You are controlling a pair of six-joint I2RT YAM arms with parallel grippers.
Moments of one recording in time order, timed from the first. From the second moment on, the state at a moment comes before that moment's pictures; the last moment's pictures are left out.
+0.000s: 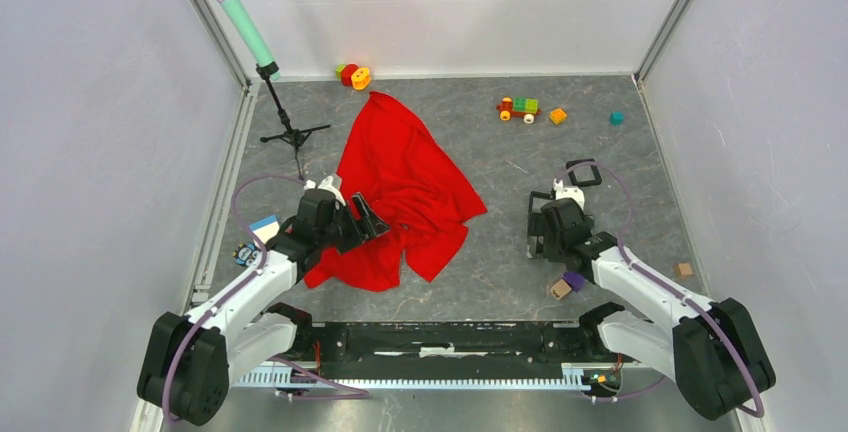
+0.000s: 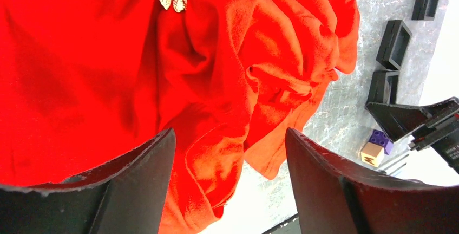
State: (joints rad) left arm -0.36 1.00 0.41 -0.14 0.22 -0.77; right arm 0.43 1.05 0.41 -0.34 0.32 0.41
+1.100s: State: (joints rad) left arm -0.43 1.23 0.47 -0.17 0.20 -0.76; right arm 0.79 1.66 0.85 -0.08 0.07 0.32
